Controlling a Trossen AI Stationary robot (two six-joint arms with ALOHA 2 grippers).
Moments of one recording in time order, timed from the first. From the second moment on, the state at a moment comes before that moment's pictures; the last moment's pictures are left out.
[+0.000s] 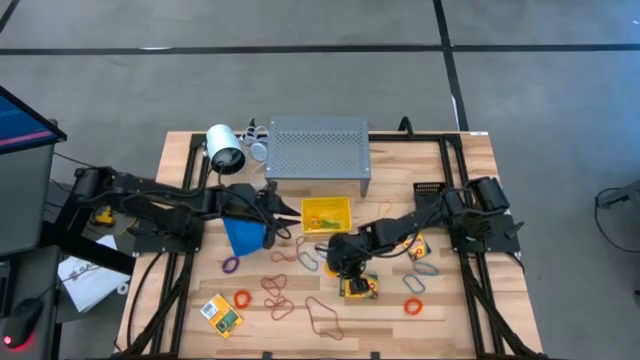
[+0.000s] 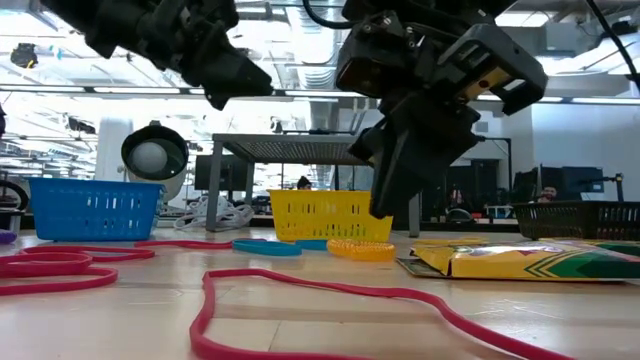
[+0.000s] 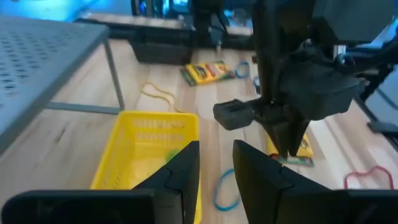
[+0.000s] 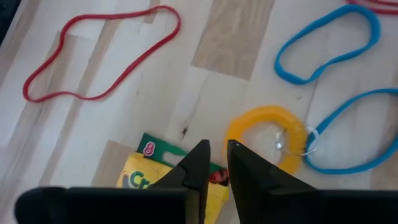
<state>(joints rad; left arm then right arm) -0.01 1.18 0.55 0.28 -0.02 -0.09 0.23 1.89 1.14 -0.28 -0.19 0.00</state>
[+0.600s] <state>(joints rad) -0.01 1.15 0.53 0.28 -0.02 -0.09 0.22 1.89 1.14 -0.26 -0.09 0.05</state>
